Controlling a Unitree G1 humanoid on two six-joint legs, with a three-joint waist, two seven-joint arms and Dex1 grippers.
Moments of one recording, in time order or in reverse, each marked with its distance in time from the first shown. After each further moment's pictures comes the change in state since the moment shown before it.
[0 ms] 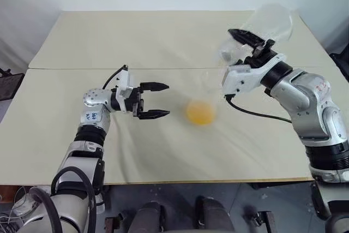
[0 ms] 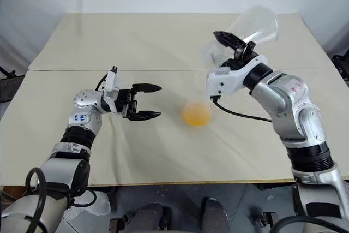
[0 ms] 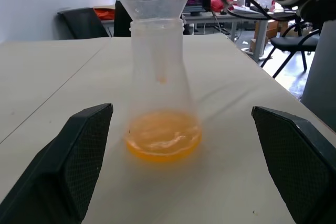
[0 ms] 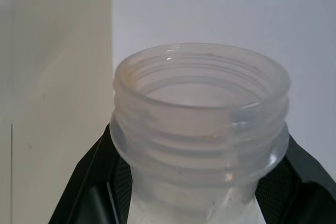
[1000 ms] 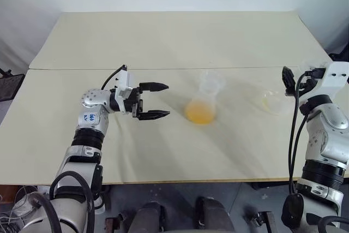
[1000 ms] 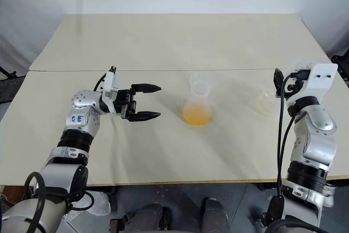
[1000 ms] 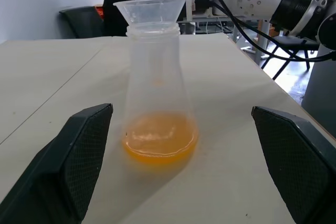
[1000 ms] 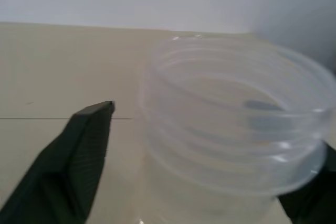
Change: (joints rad) left arm 0.047 0.021 0.002 -0.118 0.000 0.084 0.047; right arm 0.145 0.173 -0.527 0.312 0.719 0.385 -0.135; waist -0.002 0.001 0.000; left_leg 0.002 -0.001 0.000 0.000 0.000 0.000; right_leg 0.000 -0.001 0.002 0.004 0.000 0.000
